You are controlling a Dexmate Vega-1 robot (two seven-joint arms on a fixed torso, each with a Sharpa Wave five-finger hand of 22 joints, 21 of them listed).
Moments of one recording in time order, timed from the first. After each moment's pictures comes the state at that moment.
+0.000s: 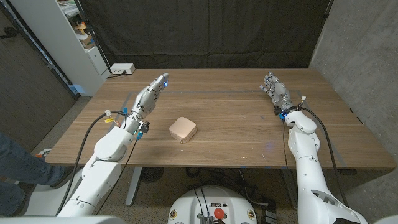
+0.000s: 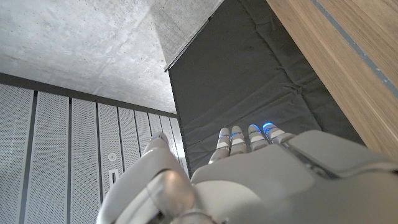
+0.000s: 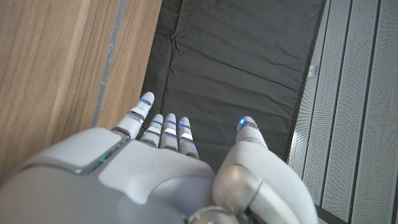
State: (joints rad) left arm 1.32 0.41 -0.04 -1.85 -0.28 -0.36 -0.25; left_hand 0.27 0.07 0.19 -0.05 0.21 -0.01 0.10 0.19 0.17 -0.06 0.07 0.21 0.19 -0.11 0.09 0.19 0.18 -0.14 0.06 0.19 0.17; right arm -0.86 0.05 0.33 -1.36 0.04 0.13 0.47; right_hand 0.30 0.05 0.27 -0.12 0.20 0.13 0.10 0.19 0.19 0.11 0.11 0.19 0.19 0.02 0.04 0.20 0.21 0.25 0.02 0.18 0.17
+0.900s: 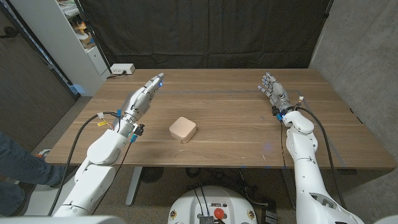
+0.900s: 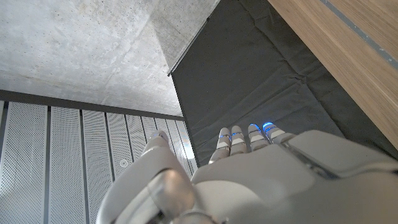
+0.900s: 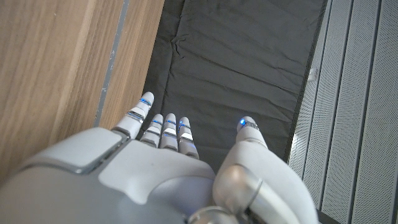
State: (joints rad) left arm 1.35 0.43 -0.08 -1.84 -0.25 -0.43 -0.26; left_hand 0.29 0.08 0.20 -0.06 0.21 0.00 0.09 0.19 0.17 -0.06 0.06 0.21 0.19 -0.11 0.08 0.19 0.18 -0.13 0.06 0.19 0.17; right arm -0.88 0.06 0.31 -1.39 0.02 0.12 0.45; right_hand 0.30 0.05 0.27 -0.12 0.20 0.13 0.10 0.19 0.19 0.11 0.11 0.19 0.19 0.02 0.04 0.20 0.21 0.25 0.02 0.18 0.17
